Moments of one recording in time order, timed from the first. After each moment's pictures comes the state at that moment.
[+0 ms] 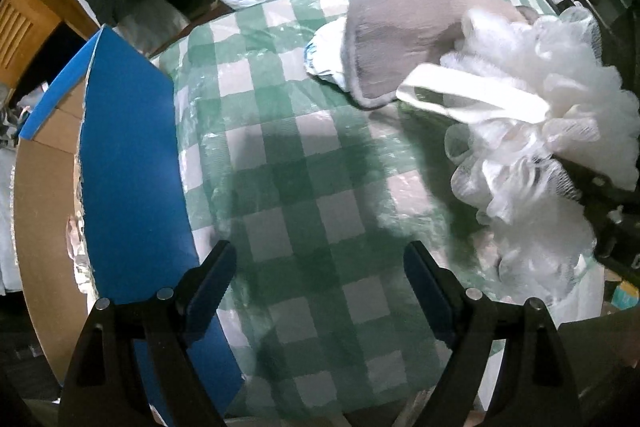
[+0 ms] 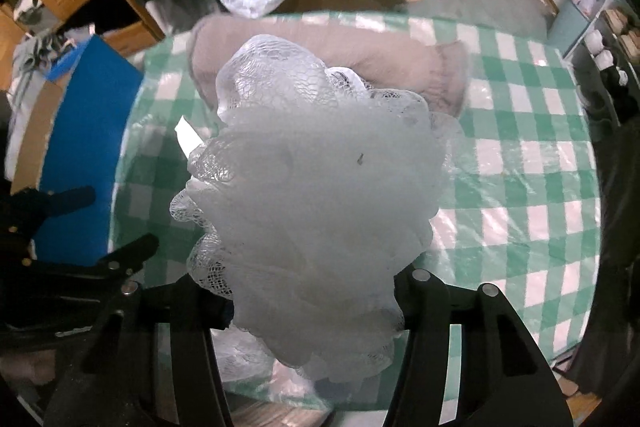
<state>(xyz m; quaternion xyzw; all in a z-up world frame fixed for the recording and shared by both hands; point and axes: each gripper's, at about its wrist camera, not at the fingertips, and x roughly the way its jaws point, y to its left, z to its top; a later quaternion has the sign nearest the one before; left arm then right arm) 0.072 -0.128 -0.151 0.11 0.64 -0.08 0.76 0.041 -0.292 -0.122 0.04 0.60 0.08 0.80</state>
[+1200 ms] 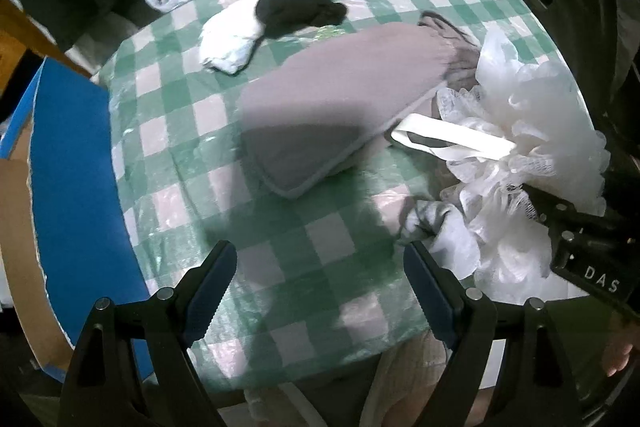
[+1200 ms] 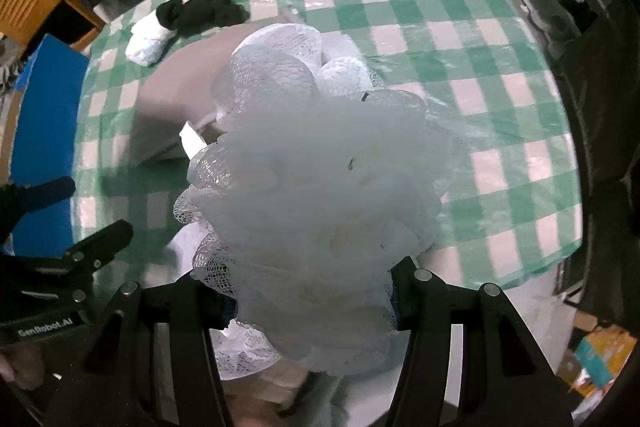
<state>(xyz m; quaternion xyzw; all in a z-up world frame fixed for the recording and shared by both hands) 0.031 -0.190 -0.149 0.13 0.65 -0.13 0.74 -0.020 -0.351 -0.144 0.09 0.64 0.01 0.76</state>
